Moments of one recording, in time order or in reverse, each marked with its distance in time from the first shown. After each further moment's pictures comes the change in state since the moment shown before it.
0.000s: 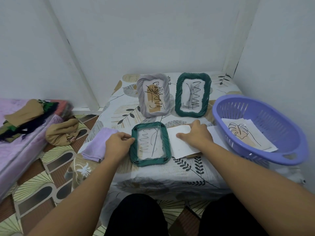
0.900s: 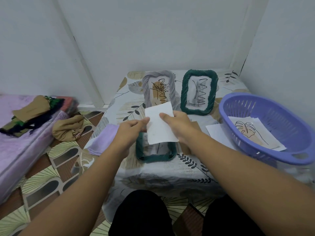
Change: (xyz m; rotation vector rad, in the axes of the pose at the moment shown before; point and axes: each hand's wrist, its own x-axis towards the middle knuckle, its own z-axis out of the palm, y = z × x) left_hand -0.032 0.066 -0.017 -0.435 -0.239 -0.092; right_hand -0.024 -0.081 0.014 0.871 -0.178 -0.099
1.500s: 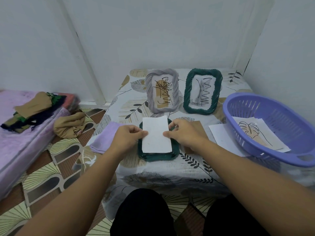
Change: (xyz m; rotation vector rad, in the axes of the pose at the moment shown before) left_hand 0.013 -0.033 -0.022 0.189 0.035 0.040; right_hand -0.004 0.031 -0.018 -0.589 -0.116 -0.095
